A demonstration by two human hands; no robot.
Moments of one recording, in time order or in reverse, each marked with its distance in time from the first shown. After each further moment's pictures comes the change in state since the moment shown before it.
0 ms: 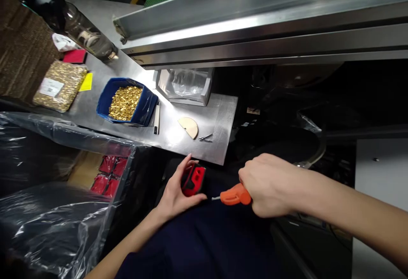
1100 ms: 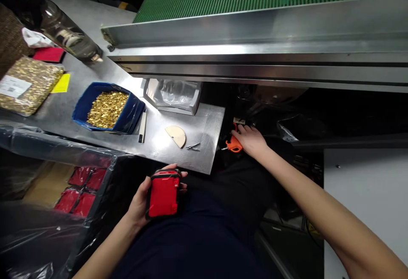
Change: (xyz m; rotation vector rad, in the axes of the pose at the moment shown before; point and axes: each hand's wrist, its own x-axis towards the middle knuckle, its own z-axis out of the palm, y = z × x) left_hand 0.014 -0.002 -0.023 -1.048 -0.117 -0.320; right_hand 0.107 0.137 0.050 -0.203 0.578 0.335
